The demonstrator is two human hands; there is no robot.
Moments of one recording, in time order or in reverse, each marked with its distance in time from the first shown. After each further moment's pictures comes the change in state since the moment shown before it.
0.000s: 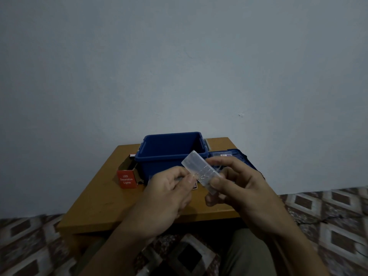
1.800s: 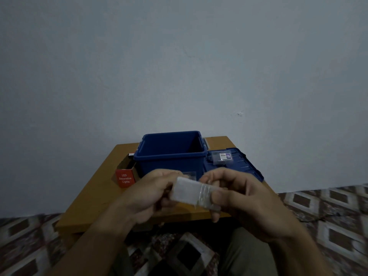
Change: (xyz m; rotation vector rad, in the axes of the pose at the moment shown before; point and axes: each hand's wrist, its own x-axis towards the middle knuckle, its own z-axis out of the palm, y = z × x) left_hand 0.026 -0.009 -0.029 -0.177 -0.229 -0.297; right_hand -0.006 -0.004 -0.007 0.100 -0.284 0.115
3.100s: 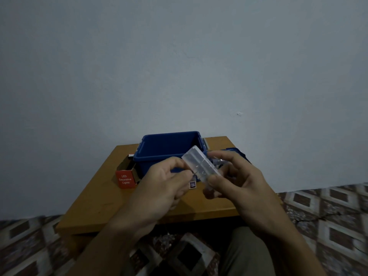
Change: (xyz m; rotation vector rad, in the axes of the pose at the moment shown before) left_hand -0.020 0.016 0.035 0.071 0.227 0.186; right_hand 0.005 0.000 0.010 -0.329 0.389 -0.180
